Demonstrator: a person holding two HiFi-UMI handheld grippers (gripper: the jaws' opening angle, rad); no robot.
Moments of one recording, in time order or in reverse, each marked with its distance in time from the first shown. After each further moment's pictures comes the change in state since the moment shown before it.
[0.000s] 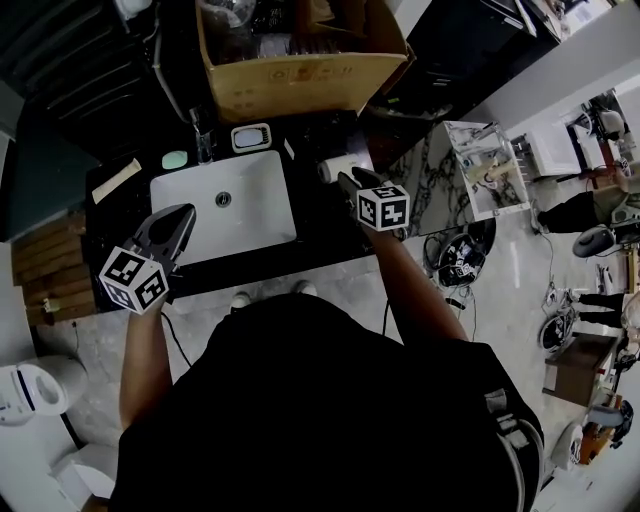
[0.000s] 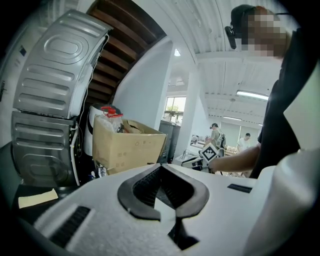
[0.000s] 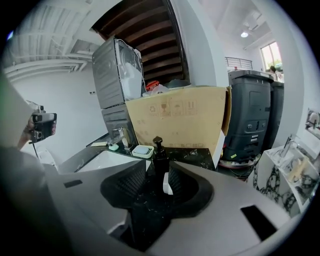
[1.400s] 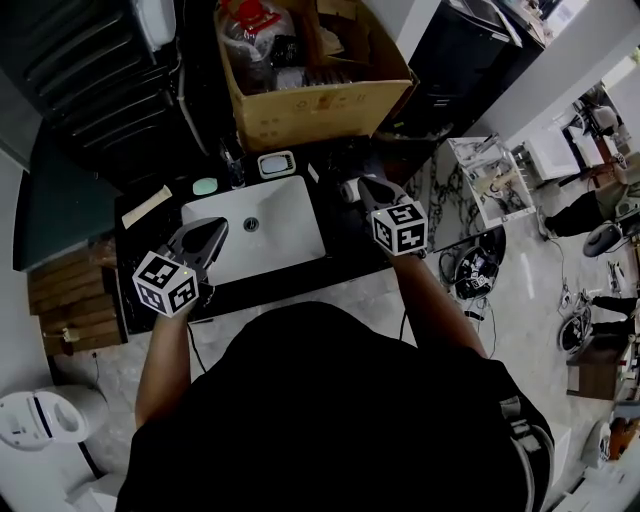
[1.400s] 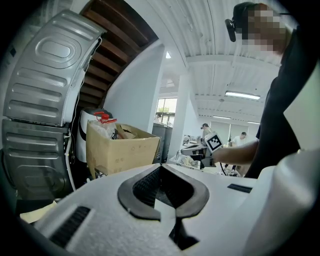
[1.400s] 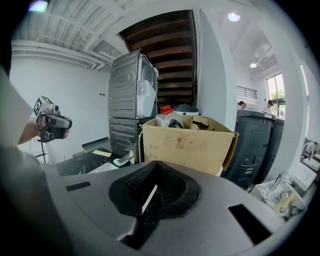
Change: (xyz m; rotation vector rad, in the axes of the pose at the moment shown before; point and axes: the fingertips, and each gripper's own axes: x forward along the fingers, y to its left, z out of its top) left arm -0.029 0.009 0.014 0.069 -0.016 -0.100; right arm -0.058 0.089 0.083 -0.190 -0.189 -0.063
